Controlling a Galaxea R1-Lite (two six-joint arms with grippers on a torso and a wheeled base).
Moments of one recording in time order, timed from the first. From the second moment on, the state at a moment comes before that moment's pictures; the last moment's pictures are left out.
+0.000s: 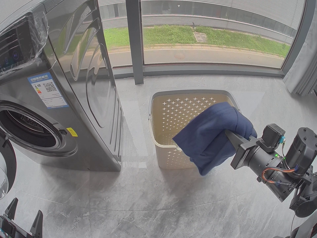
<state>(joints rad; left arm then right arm) 0.00 0.02 -0.02 0.01 -0.01 -0.02 0.77 1.58 -0.37 -1.26 -0.40 0.14</state>
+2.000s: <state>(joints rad) 0.00 0.02 -0.02 0.01 -0.01 -0.02 0.79 1.58 -0.32 -1.27 -0.35 0.15</state>
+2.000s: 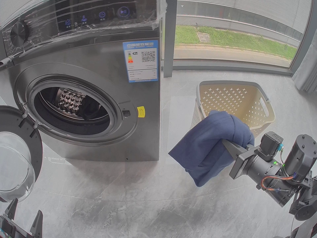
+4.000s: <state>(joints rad) 0.00 0.02 -0.02 0.01 -0.01 -0.03 0.80 1.58 -0.33 -1.29 -0.35 0.15</state>
